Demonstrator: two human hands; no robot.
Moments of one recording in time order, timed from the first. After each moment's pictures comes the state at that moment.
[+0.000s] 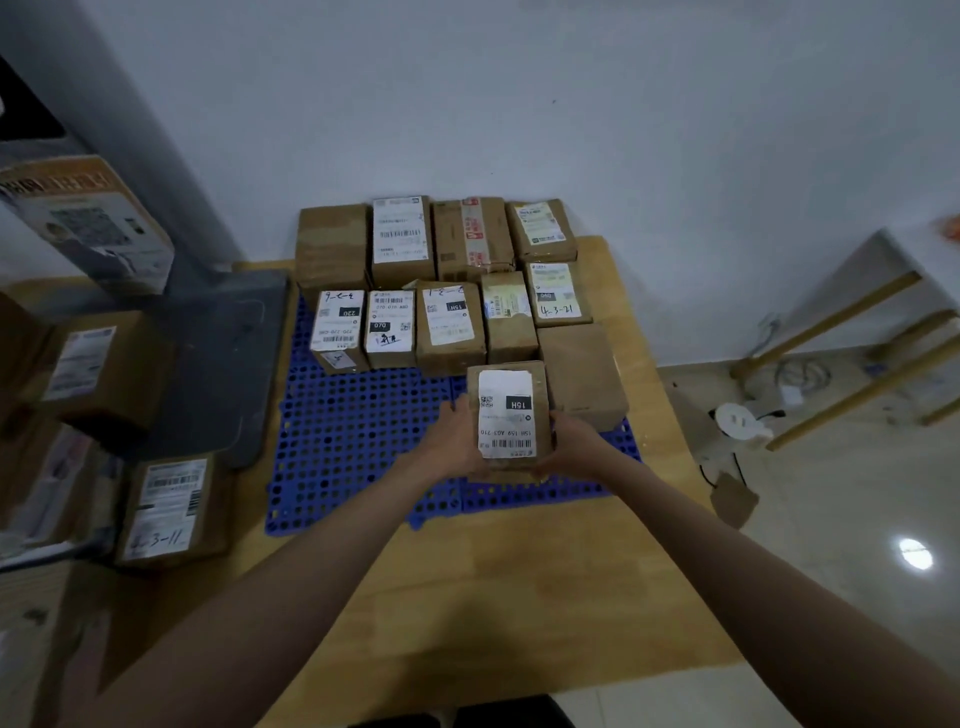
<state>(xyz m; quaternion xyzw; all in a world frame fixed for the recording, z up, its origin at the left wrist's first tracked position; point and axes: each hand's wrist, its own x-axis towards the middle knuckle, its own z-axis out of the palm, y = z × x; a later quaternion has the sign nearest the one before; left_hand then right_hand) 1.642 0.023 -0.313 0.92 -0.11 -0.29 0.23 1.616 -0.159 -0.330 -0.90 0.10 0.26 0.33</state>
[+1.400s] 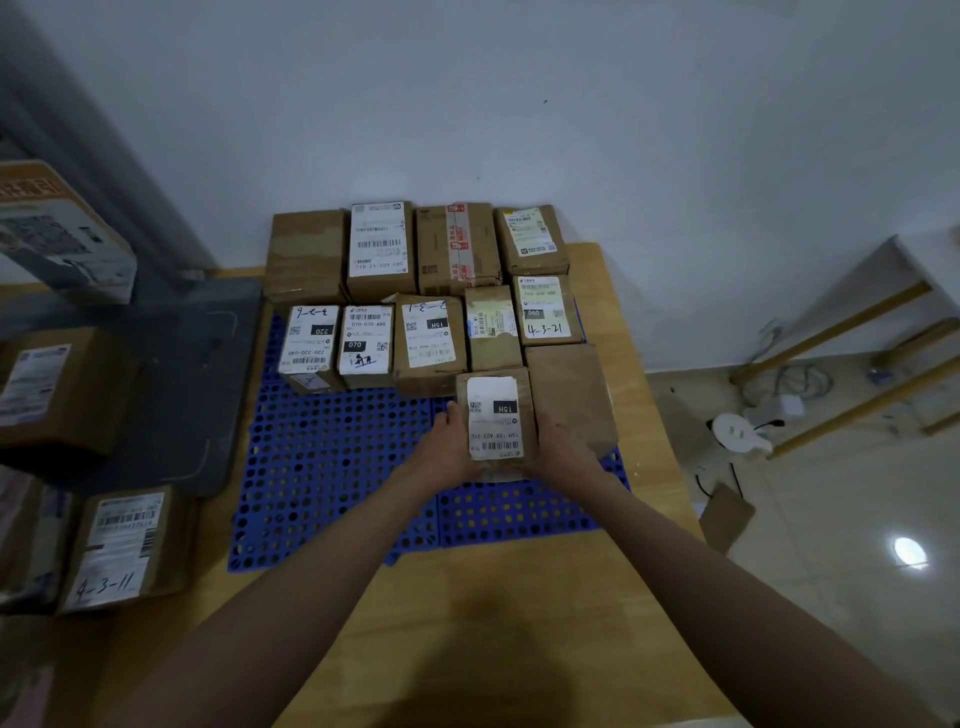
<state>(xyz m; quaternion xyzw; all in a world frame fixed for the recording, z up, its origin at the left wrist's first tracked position) 1.694 -0.008 -0.352 0.93 -0.06 -0.32 0.20 1.659 -0.175 -0.347 -0.94 0.09 0.25 0.23</state>
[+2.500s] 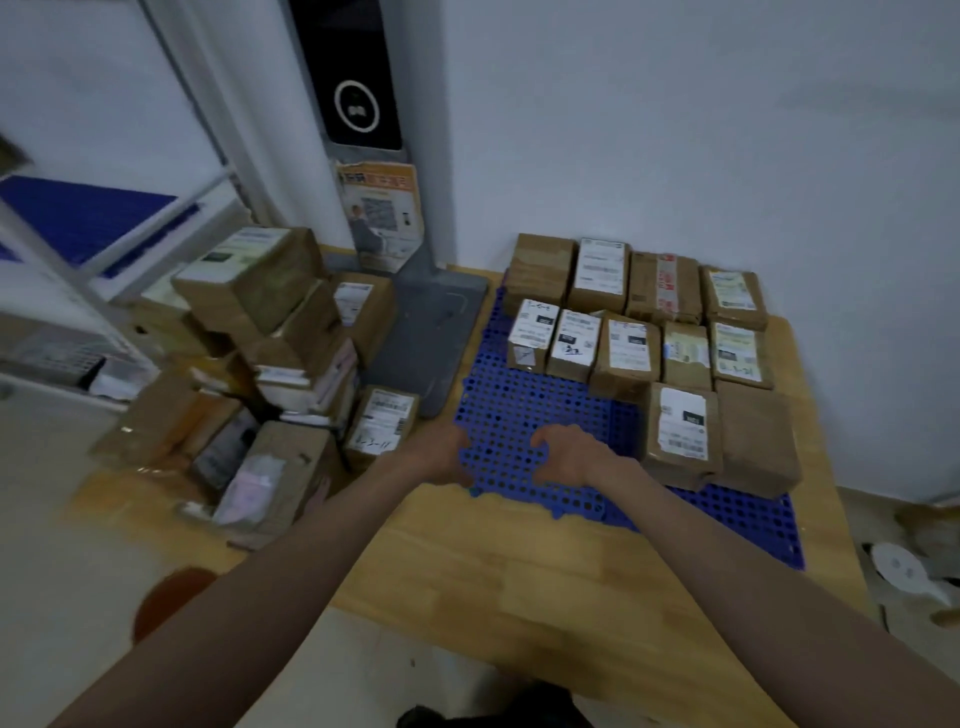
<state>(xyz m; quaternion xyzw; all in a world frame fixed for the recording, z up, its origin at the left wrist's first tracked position) 1.554 0.263 -0.283 0.95 -0.02 -0.27 0.15 1.590 0.062 -0.273 -0.92 -0.17 0.33 0.13</state>
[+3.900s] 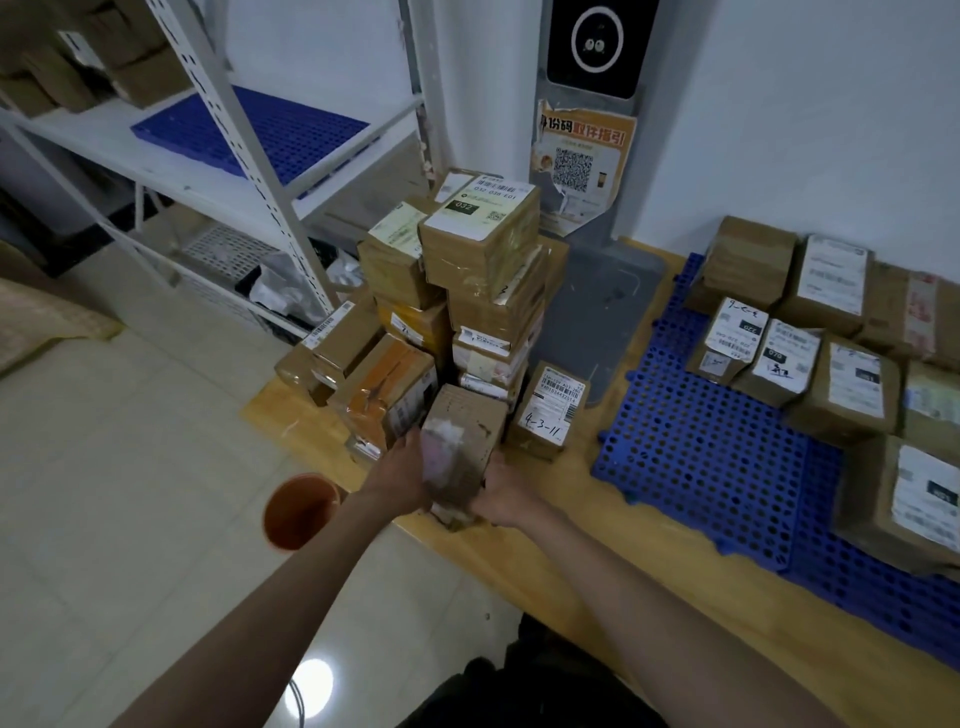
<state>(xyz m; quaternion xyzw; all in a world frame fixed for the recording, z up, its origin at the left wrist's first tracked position) 1.420 0.503 -0.332 0.92 0.25 -0.20 0.23 1.490 0.355 -0.354 -0.85 -0.21 0.40 0.25</state>
